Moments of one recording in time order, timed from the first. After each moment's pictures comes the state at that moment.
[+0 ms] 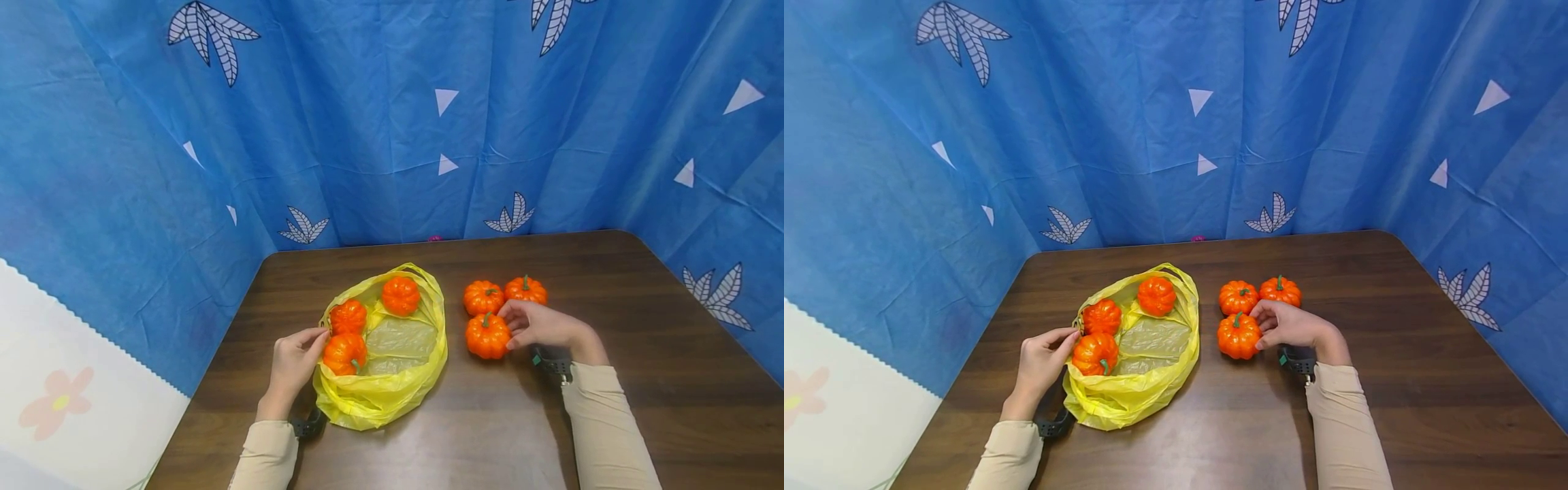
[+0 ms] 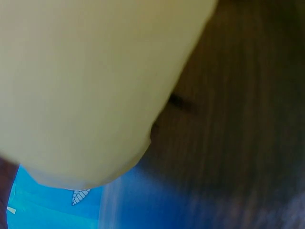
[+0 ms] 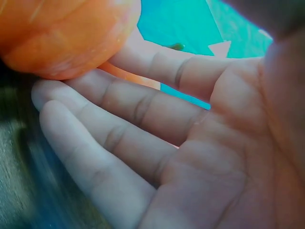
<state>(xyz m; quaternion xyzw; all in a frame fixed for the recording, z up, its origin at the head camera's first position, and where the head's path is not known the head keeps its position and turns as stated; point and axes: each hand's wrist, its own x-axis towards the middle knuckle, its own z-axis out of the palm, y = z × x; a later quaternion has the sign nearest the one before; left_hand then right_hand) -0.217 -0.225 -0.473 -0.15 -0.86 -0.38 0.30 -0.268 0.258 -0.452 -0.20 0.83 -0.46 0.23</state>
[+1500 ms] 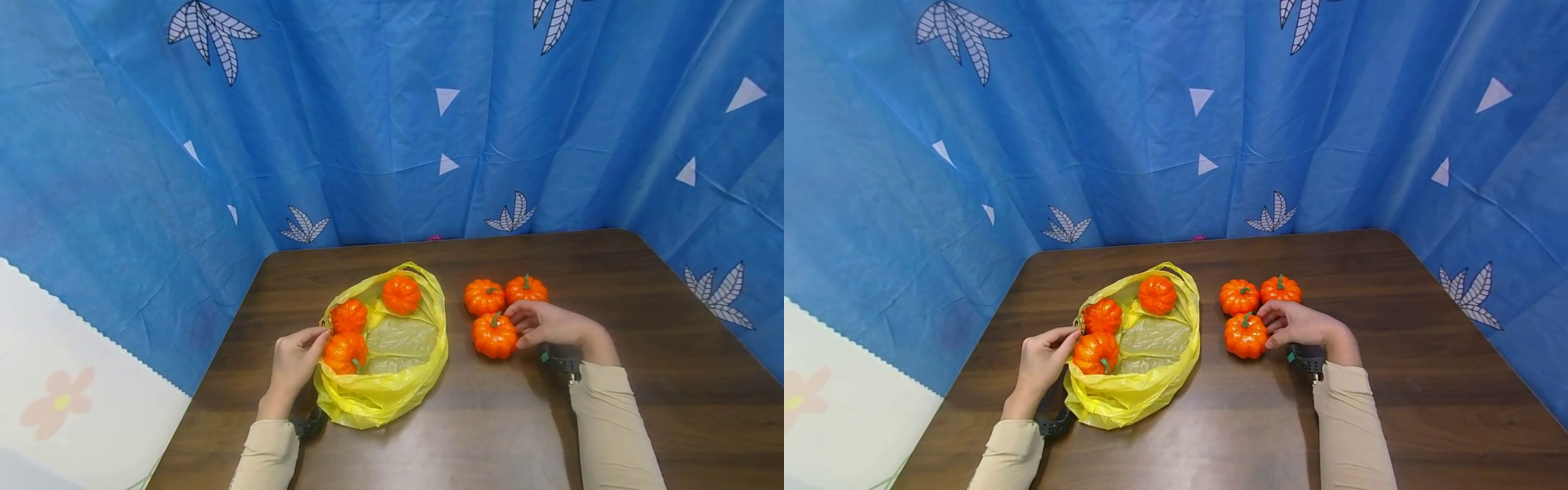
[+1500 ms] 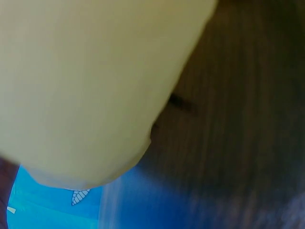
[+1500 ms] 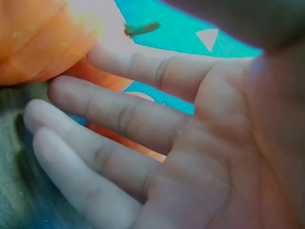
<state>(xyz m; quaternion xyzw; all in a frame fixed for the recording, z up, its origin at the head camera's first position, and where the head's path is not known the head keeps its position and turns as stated) -0.217 -0.226 -0.474 -0.16 -0.86 -0.38 0.30 -0.266 0.272 -0.450 -0.20 0.84 -0.45 0.23</state>
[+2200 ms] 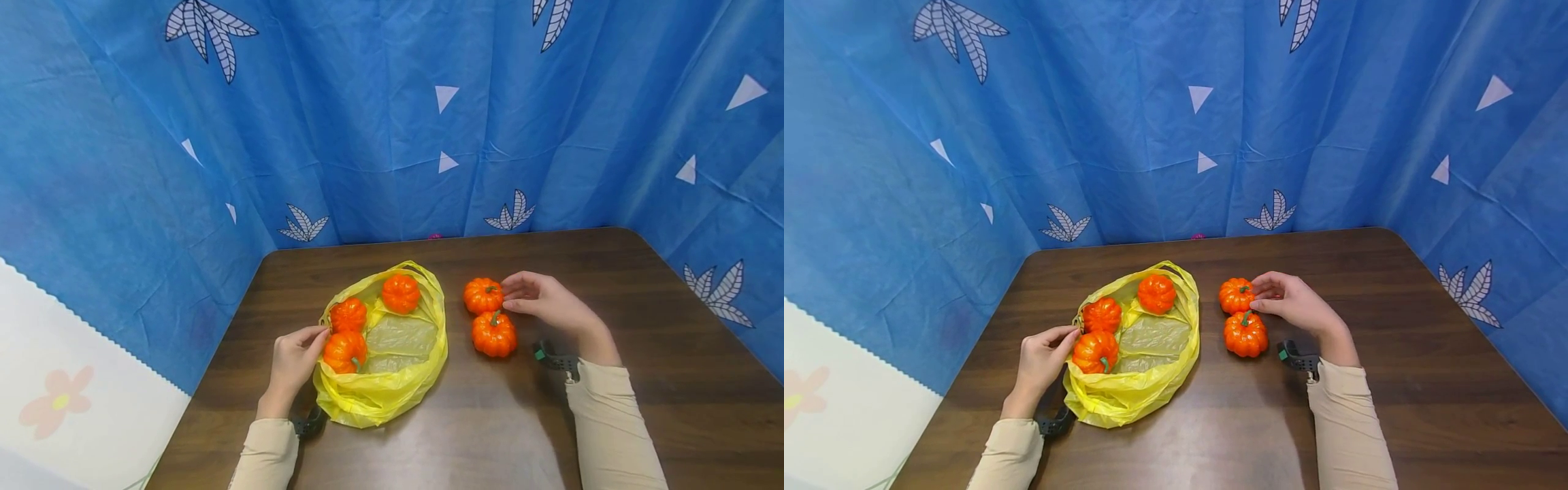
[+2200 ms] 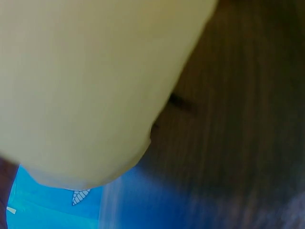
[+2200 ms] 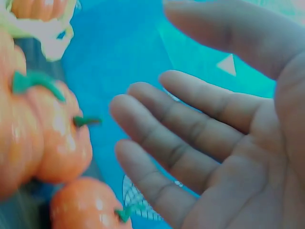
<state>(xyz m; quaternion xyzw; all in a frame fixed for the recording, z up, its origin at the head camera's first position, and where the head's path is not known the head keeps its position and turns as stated) -0.218 -0.226 -0.474 -0.16 -0.86 -0.38 0.30 -0.256 0.248 -0.407 -0.15 0.86 -0.48 0.09</state>
